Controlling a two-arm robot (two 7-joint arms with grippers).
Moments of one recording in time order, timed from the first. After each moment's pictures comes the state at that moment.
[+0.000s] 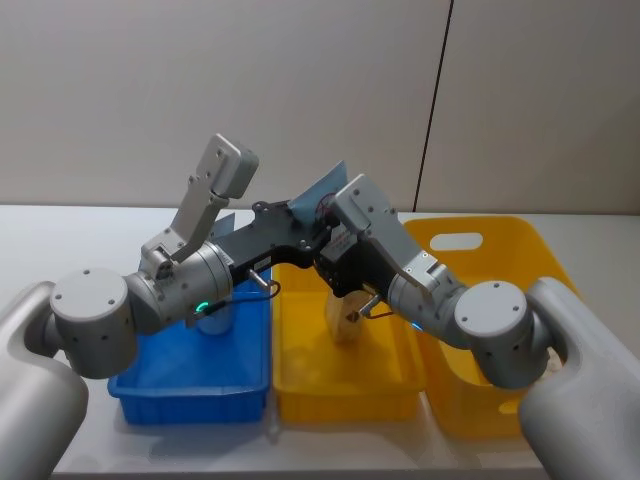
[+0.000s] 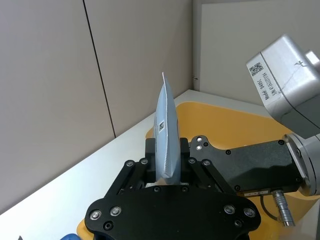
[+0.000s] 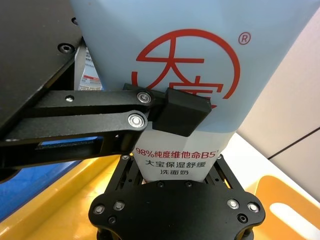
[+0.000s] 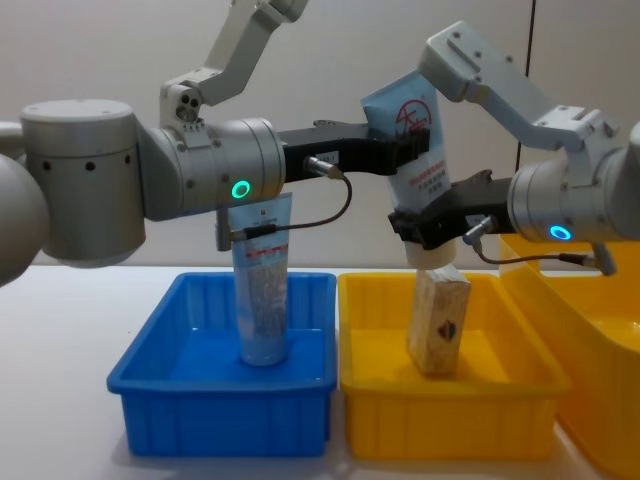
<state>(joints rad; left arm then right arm) -0.78 0.12 0.54 -0.98 -0.37 -0.09 -0.60 0.64 0.17 -0.45 -1.15 -0.12 0.22 0.33</state>
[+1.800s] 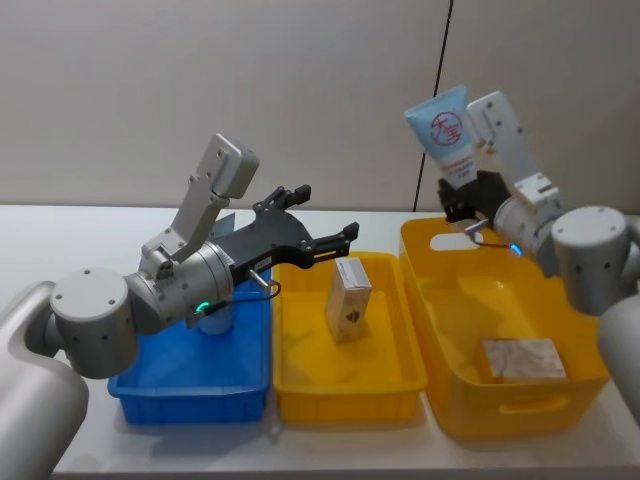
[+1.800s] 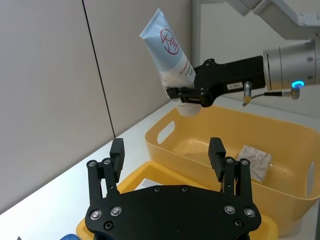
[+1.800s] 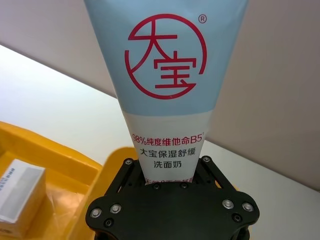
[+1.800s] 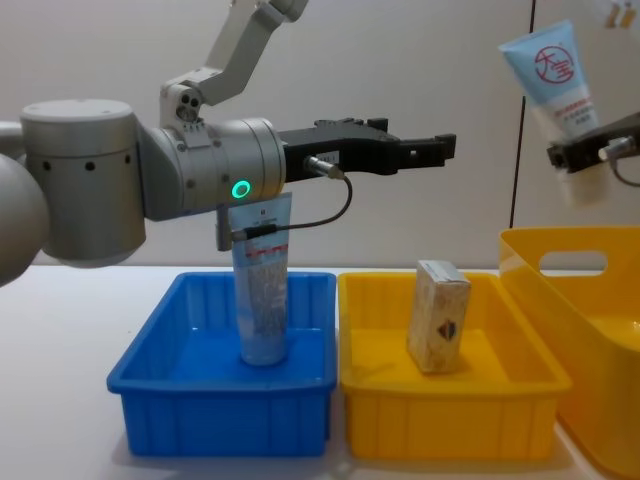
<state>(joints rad) -0.78 0.12 0.54 -0.98 -0.37 -0.09 -0.60 0.79 0.21 -0.26 -1.01 -0.09 0.32 0.24</state>
